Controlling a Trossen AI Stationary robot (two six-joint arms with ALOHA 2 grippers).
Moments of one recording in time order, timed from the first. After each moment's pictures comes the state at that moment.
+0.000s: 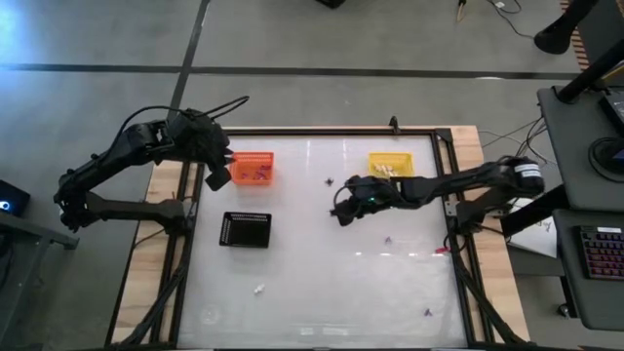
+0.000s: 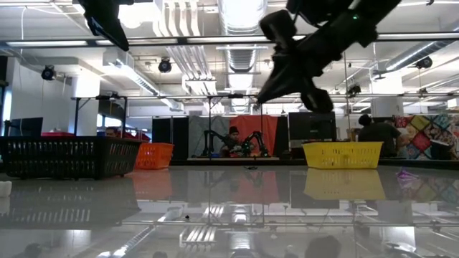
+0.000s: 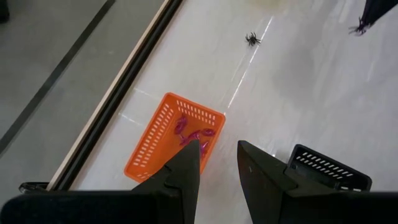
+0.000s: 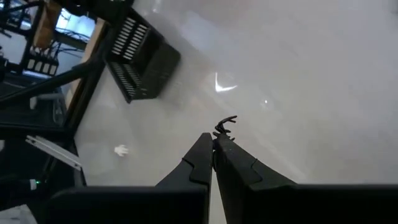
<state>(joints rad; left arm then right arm) 0.47 0.99 1.27 -1.15 -0.07 0.07 -0.04 1.49 0.85 0.00 -0.05 1.00</state>
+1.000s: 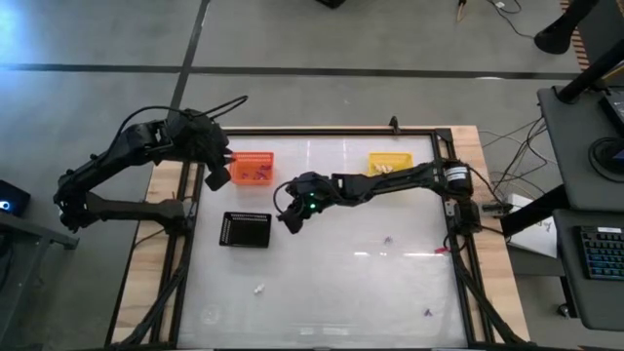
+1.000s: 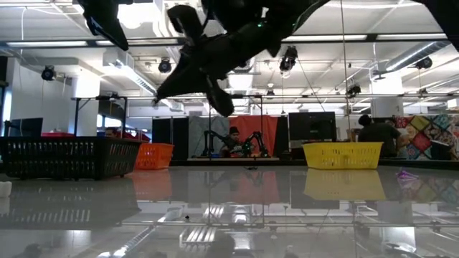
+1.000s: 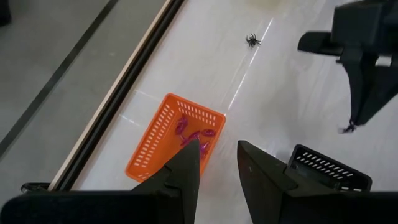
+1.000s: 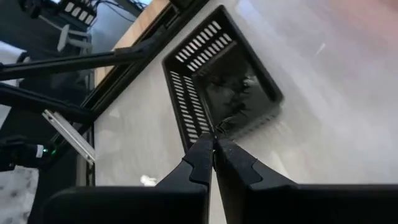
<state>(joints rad) 0.47 0.98 1.27 -1.15 -0.07 0.07 -0.06 2.03 1.49 -0.03 -0.25 0.72</state>
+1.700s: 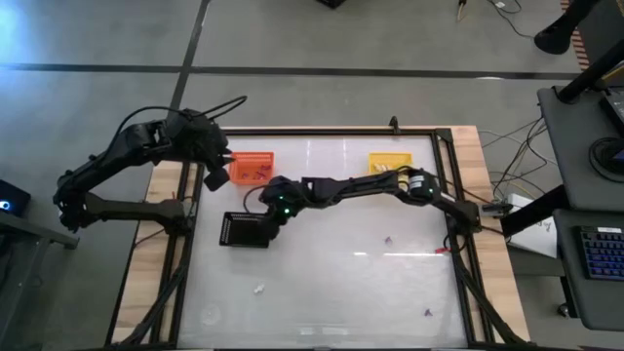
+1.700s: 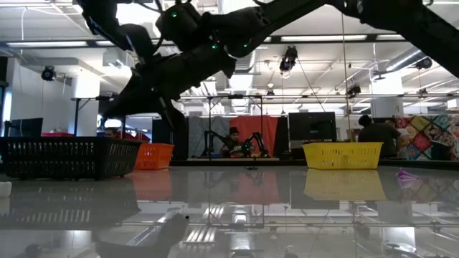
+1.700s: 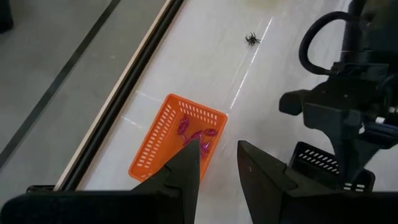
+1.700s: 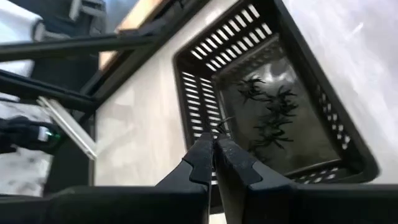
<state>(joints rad) 0.47 0.98 1.27 -1.16 -0.07 0.10 -0.06 2.36 1.93 -0.16 -0.40 0.67</state>
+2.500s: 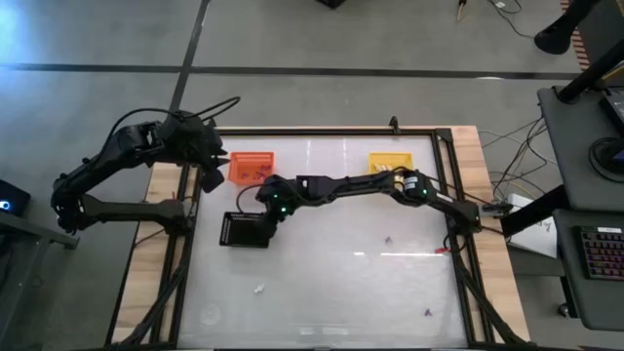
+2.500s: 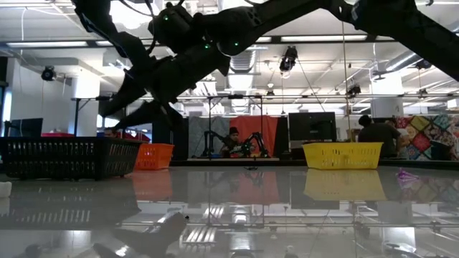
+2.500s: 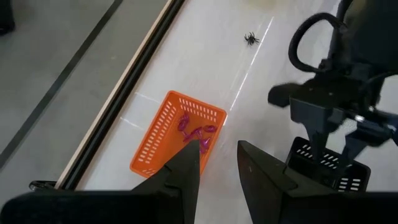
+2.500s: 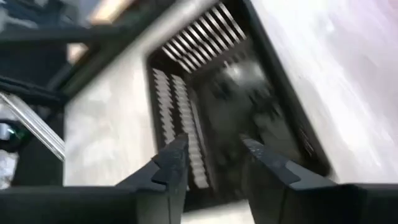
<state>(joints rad) 0.47 0.94 1.27 -1.18 -0.07 0.10 -0.07 2.41 2.04 -0.30 -0.34 0.58</state>
